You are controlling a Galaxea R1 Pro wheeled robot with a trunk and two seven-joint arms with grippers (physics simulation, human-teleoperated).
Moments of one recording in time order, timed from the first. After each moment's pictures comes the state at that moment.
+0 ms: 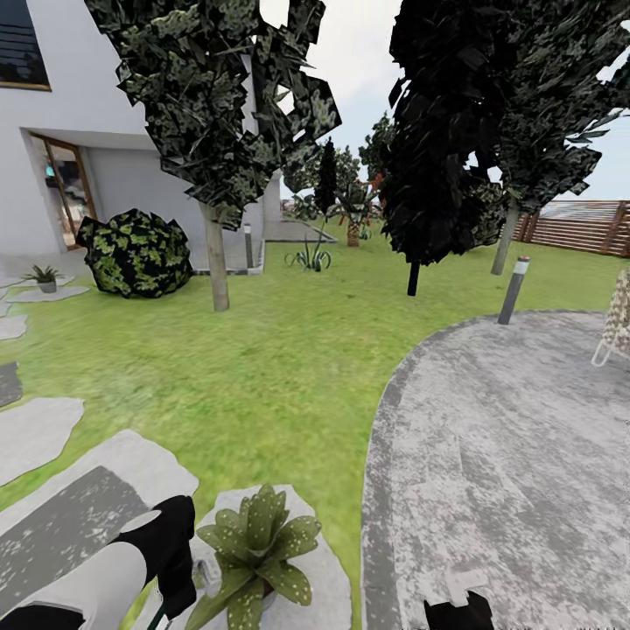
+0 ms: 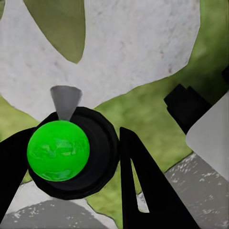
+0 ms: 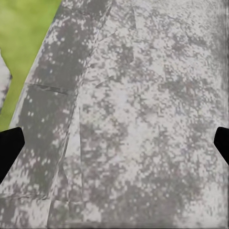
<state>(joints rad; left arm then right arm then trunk) -0.71 0.06 -0.15 -0.31 -1.13 0.62 -1.07 -0.41 -0.04 -0.25 -0.22 0.41 -0.13 -0.02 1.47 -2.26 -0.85</state>
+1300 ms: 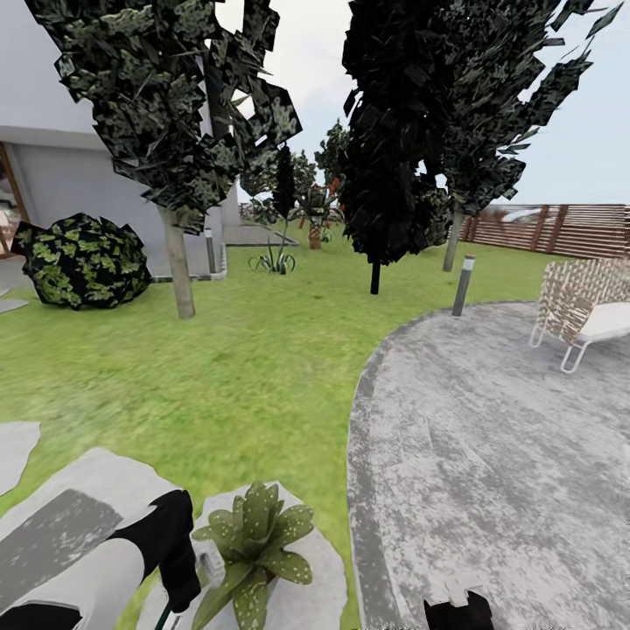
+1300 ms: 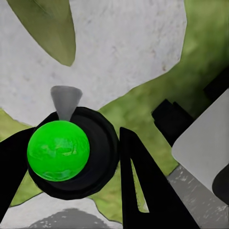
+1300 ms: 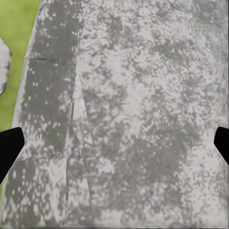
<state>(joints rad) -0.72 0.07 -0.13 -0.34 -1.09 0.62 -1.12 -0.41 -0.04 -0.25 -0.22 0.41 -0.13 -0.02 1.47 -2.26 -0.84</state>
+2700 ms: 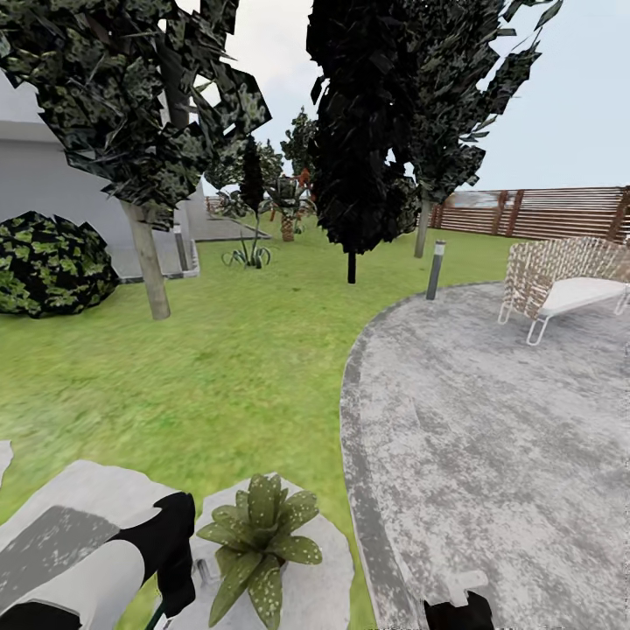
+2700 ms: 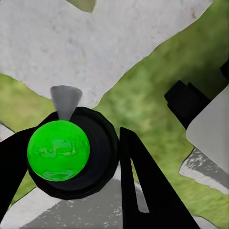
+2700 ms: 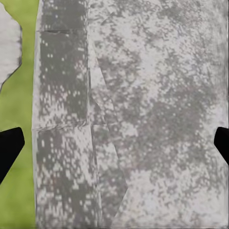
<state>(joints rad) -0.71 0.08 -0.24 -0.34 -1.07 0.63 -1.11 -0.41 -0.04 -0.25 -0.22 0.41 -0.13 -0.02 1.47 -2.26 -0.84</state>
